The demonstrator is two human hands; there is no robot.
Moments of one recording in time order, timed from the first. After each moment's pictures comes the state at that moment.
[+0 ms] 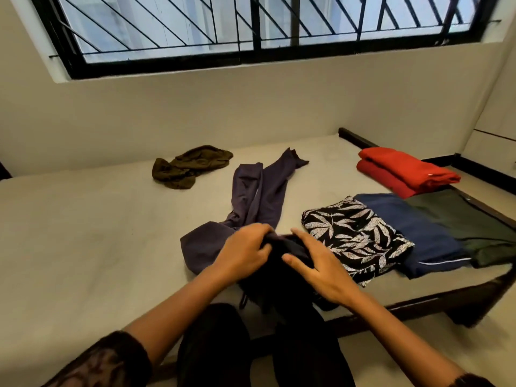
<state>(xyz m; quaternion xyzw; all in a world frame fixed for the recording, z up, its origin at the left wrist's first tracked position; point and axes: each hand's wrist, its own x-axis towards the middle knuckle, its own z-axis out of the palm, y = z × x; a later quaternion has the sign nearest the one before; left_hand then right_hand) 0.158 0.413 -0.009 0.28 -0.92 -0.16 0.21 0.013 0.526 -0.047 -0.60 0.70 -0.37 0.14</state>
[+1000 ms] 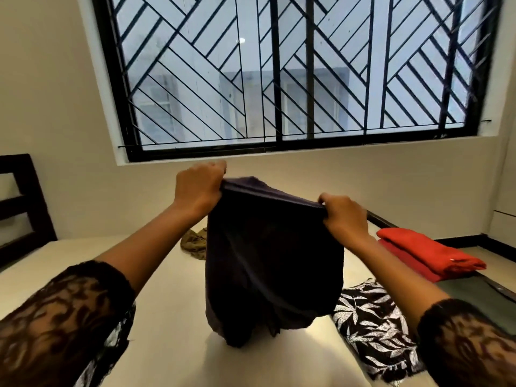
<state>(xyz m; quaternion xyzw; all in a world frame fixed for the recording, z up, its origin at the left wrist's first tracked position) 0.216 0.341 0.230 0.41 -0.81 0.27 0.33 -0.020 0.452 0.161 -0.54 0.77 -0.27 -0.22</state>
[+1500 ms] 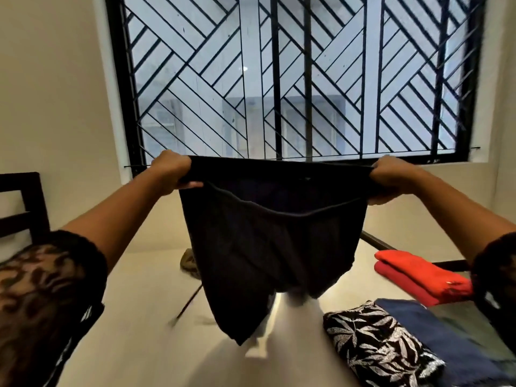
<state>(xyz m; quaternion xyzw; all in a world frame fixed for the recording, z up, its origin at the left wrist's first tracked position) 0.261 0.364 0.316 0.46 -0.65 -0.36 0.49 -0.066 0.510 0.296 -0.42 0.81 -0.40 0.07</state>
